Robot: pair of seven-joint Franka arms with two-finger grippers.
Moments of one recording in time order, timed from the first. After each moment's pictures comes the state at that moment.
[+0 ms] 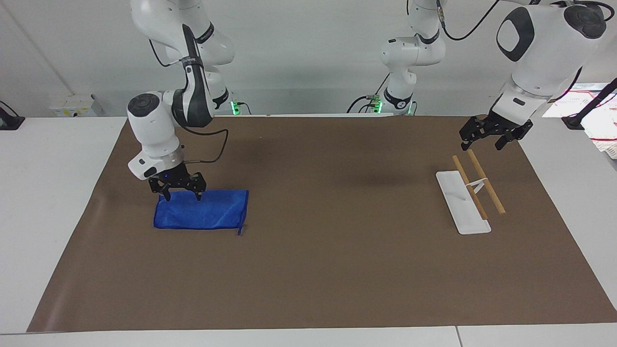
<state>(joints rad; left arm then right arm) -0.03 0.02 -0.02 -1.65 -0.01 1.65 0.03 -0.01 0.11 0.02 -2.26 -0.03 2.52 0.03</state>
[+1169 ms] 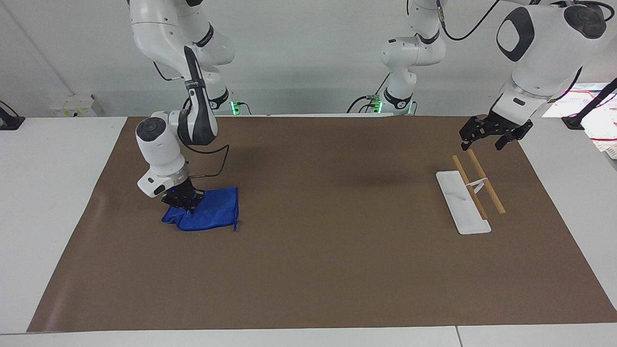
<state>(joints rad) -0.03 0.02 -0.02 -1.65 -0.01 1.65 0.03 -0.01 0.19 0.03 -2.17 -0.02 2.45 -0.02</state>
